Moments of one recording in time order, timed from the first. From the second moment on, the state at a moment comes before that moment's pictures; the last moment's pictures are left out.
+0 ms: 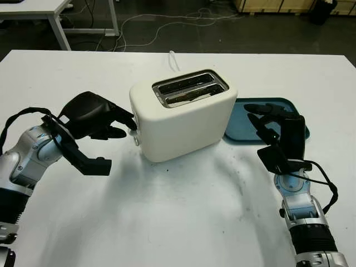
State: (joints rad) left arm -0.42 0.72 -0.18 0.26 0.56 -0.50 -0.17; right arm -0.23 -0.28 -0.08 0.28 -0.33 -0.34 -0.29
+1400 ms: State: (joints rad) left arm -0.50 0.66 -0.30 0.19 0.59 -0.21 -0.27; right arm -0.23 -0.28 -0.08 0.28 -0.33 -0.37 -0.28
